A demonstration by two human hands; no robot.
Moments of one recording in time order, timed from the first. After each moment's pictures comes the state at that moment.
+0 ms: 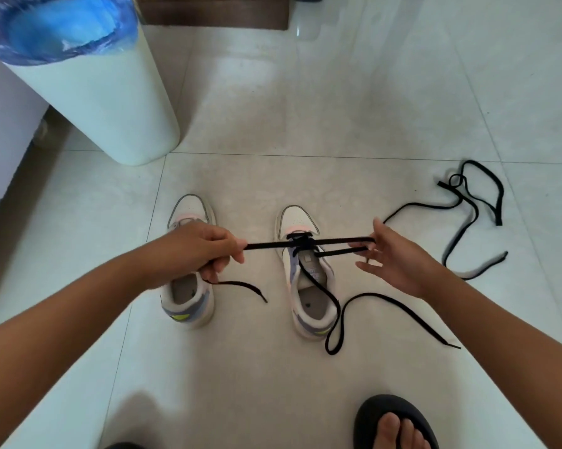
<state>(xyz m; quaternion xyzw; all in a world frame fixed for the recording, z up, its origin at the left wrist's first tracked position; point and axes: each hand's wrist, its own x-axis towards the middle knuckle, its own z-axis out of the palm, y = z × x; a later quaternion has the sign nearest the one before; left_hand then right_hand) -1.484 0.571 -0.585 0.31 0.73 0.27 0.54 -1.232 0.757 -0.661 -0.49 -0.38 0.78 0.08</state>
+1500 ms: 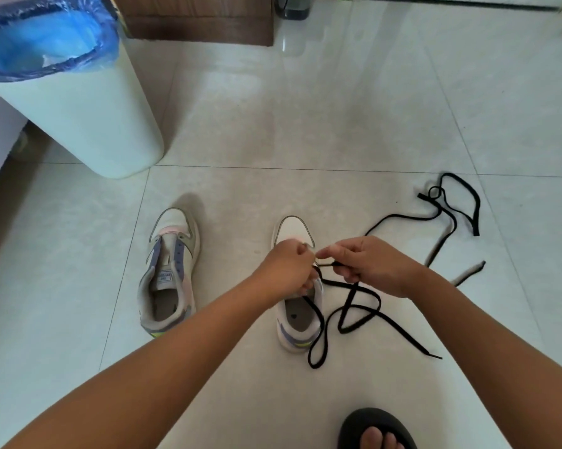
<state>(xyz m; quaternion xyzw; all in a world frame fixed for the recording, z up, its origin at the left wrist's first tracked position) -1.373 0.657 -0.621 0.22 0.74 0.33 0.54 -1.244 0.757 -0.623 -0.38 -0.65 0.66 -0.06</state>
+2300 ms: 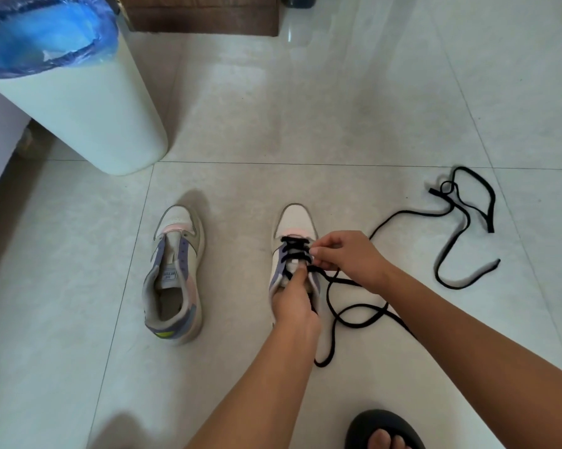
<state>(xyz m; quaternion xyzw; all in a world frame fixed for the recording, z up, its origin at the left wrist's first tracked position) -1.327 0.653 -0.686 -0.35 0.50 0.65 0.46 -1.279 0.746 -0.658 -0.45 -0.65 0.61 0.02</state>
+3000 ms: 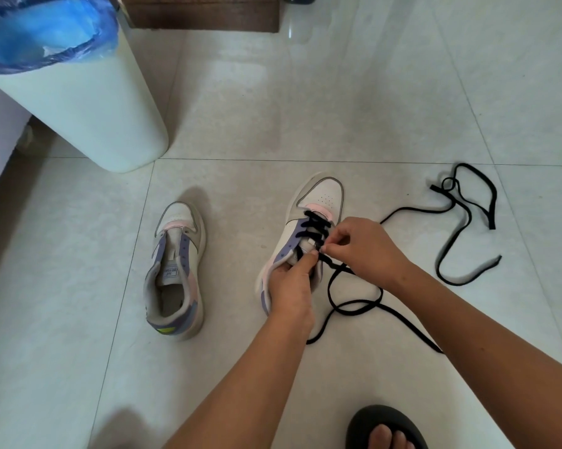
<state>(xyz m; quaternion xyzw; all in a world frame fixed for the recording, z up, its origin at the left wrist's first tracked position) -1.337 0.647 -0.662 -0.17 0.58 0.65 0.47 -1.275 0.744 -0.619 -0.43 -0.82 0.39 -0.02</state>
